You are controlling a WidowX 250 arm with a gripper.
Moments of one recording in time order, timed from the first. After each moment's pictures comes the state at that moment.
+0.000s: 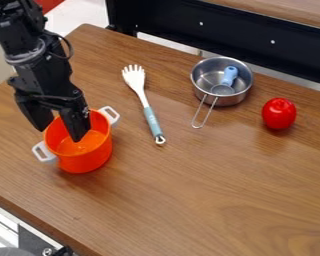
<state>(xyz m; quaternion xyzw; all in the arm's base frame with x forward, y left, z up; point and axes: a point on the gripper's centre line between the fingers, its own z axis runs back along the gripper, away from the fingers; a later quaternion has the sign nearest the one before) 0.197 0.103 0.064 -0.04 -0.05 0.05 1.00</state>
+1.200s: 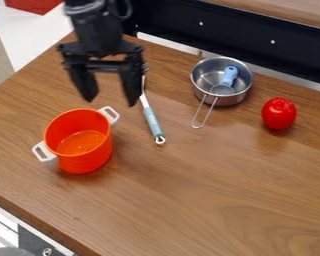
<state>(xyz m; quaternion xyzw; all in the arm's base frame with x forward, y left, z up) 0.255 0.041 0.096 -0.07 -0.01 0.10 0.99</state>
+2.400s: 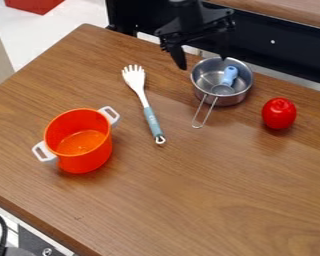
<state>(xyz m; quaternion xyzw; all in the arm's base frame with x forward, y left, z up) 0.393 0.025 0.069 -0.12 -0.13 0.31 0.94</state>
